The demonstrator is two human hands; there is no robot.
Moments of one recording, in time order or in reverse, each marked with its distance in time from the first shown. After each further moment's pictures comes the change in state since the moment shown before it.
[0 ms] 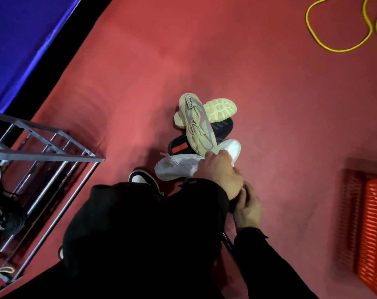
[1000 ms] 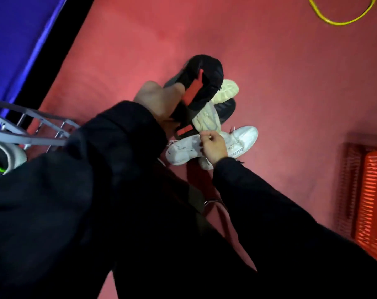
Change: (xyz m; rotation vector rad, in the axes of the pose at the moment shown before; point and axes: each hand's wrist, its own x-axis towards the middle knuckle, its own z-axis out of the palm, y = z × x) left_hand 0.009 -0.039 -0.142 -0.599 0.189 -0.194; right_hand 0.023 -0.121 0.089 0.191 -0.330 0.212
